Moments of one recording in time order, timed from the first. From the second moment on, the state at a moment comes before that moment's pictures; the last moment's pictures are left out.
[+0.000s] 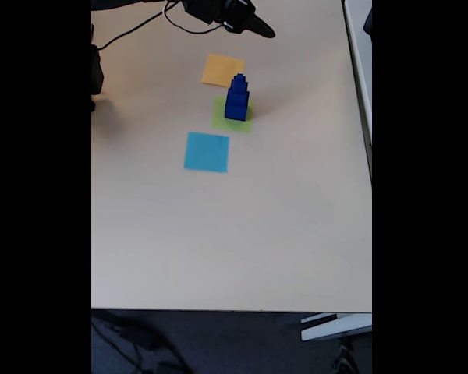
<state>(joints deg) 4.3 93.4 69.9 44.3 51.9</state>
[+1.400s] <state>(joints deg) 13.4 192.2 127.7 81.9 15.8</state>
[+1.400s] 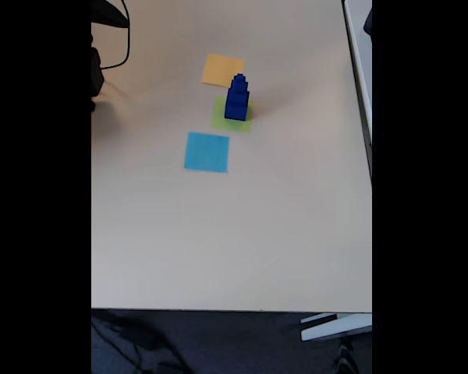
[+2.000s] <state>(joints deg) 17.5 192.3 132.5 74.8 34.0</state>
